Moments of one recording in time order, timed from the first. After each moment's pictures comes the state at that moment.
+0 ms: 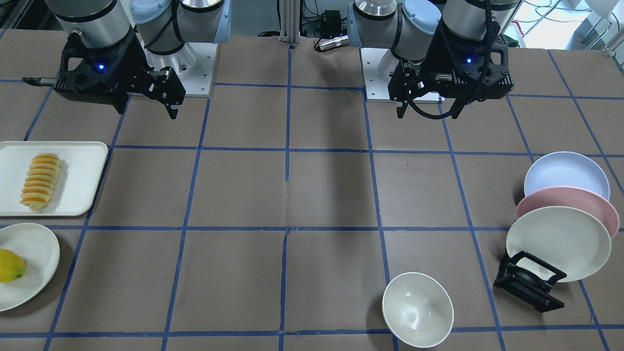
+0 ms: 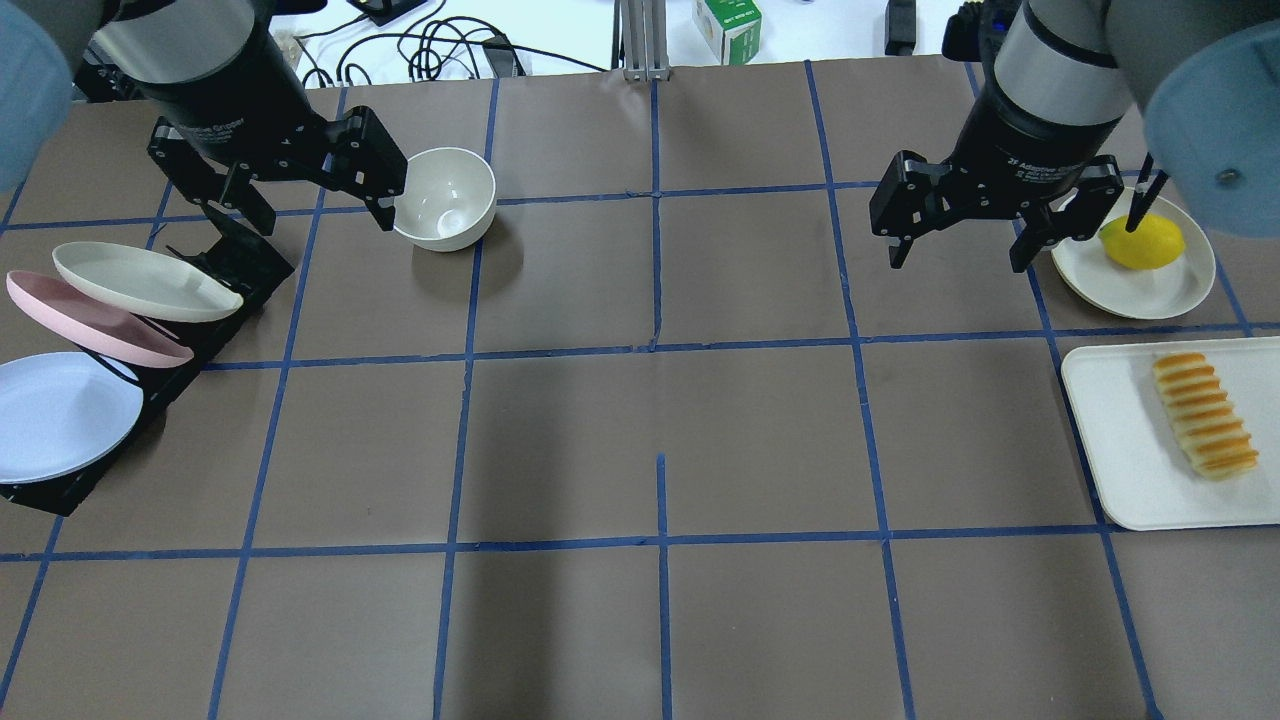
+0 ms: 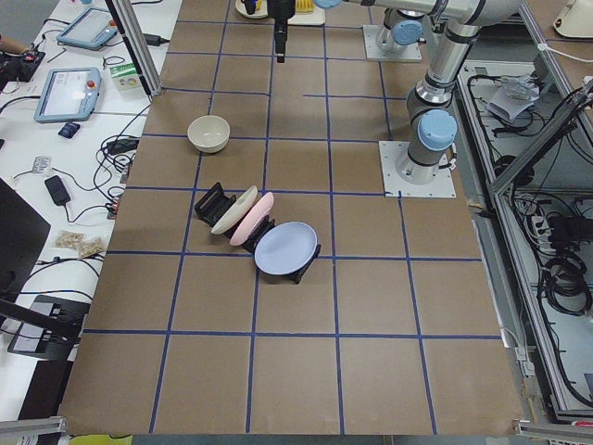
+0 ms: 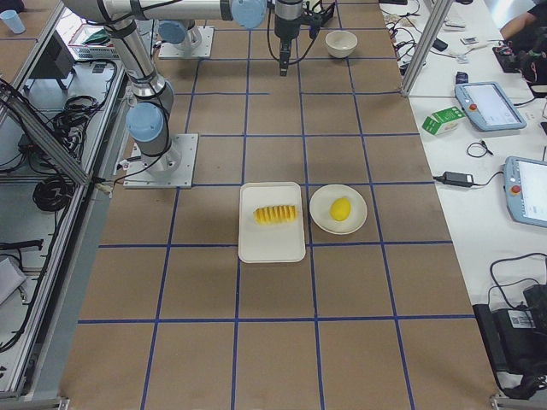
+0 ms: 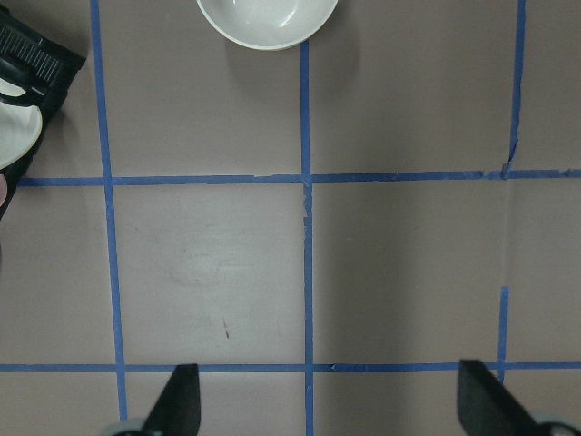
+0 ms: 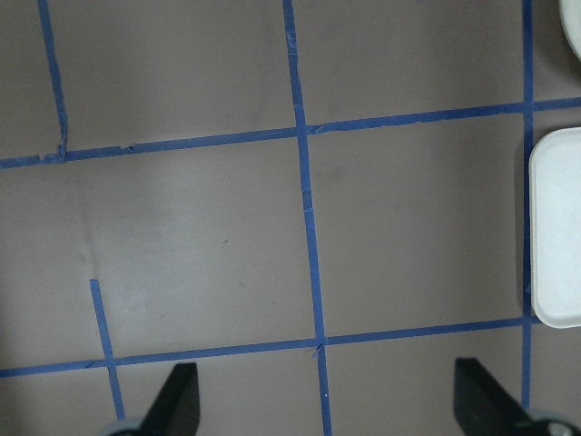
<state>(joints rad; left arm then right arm) -1.59 -1.57 -1.48 -1.65 1.59 -0.02 1.57 -1.62 1.62 -1.54 -1.57 0.09</state>
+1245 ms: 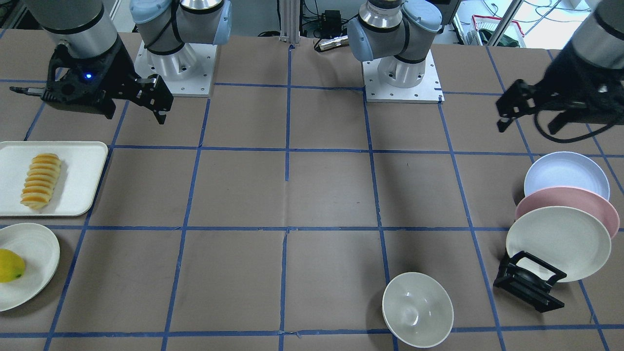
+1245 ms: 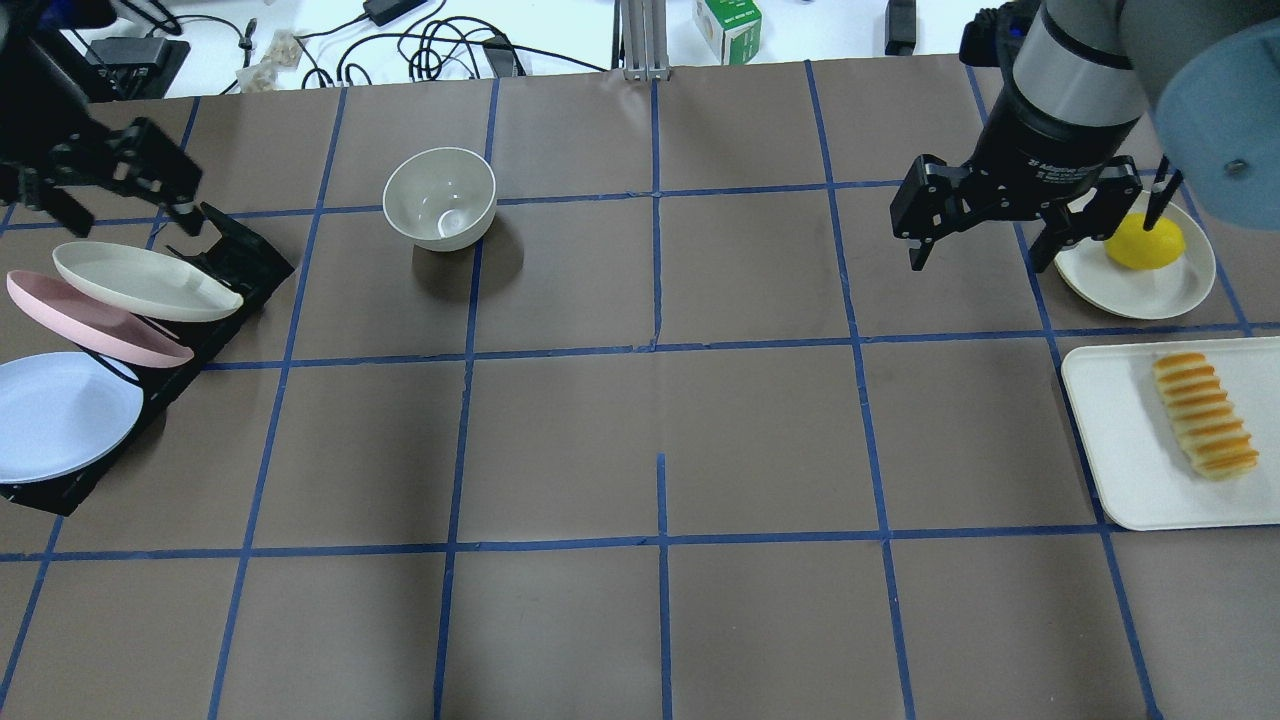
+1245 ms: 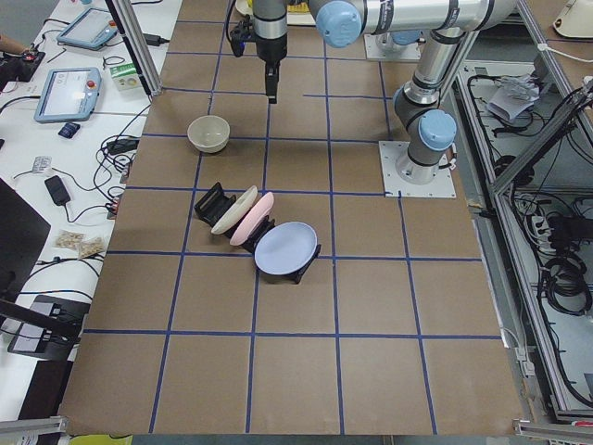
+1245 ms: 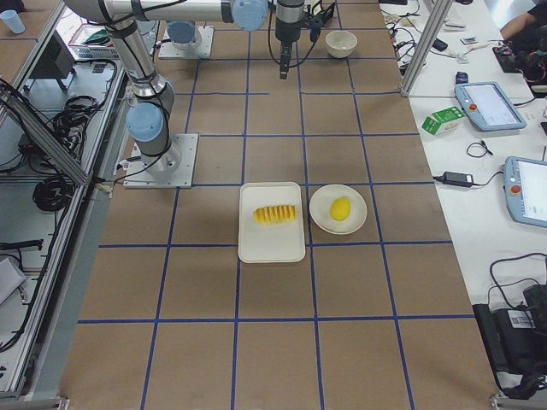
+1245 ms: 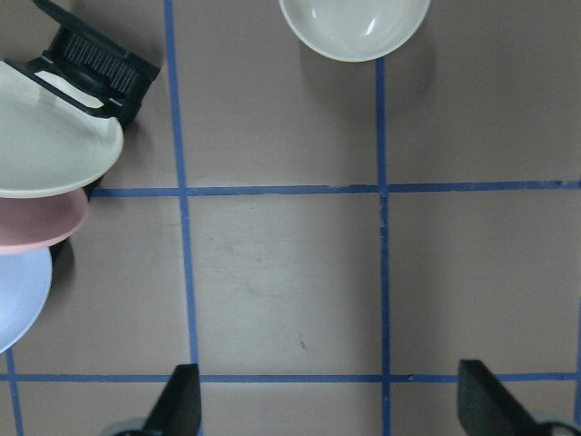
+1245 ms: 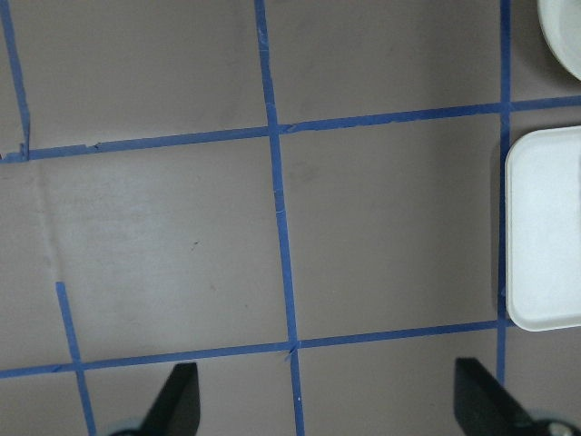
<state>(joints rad) -1.16 -1.59 -1.51 -1.65 1.60 0.47 1.50 -1.61 1.64 -1.55 -1.59 0.03</state>
